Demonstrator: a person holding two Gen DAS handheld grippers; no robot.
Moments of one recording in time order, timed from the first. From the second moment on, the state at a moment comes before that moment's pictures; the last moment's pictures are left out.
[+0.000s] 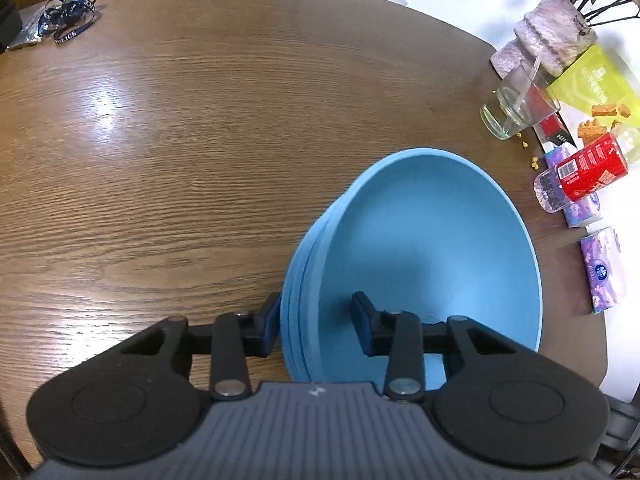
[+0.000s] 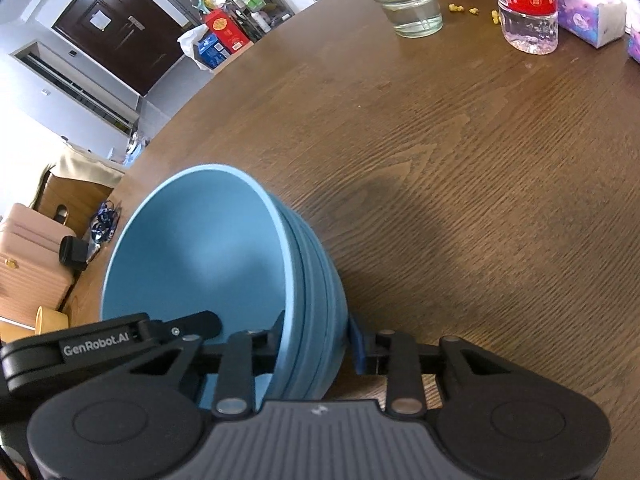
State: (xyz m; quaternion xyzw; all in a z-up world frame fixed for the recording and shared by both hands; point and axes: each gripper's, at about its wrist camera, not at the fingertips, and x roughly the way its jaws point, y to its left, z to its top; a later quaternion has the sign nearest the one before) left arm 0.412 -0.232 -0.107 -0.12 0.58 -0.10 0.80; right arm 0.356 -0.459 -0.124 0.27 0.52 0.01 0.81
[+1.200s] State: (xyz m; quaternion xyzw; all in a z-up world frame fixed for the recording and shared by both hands) left arm 0.347 -0.175 -0.081 -0.19 0.53 -0.02 0.82; right arm 0.348 -0.412 -0.087 0.18 0.52 0.10 0.83
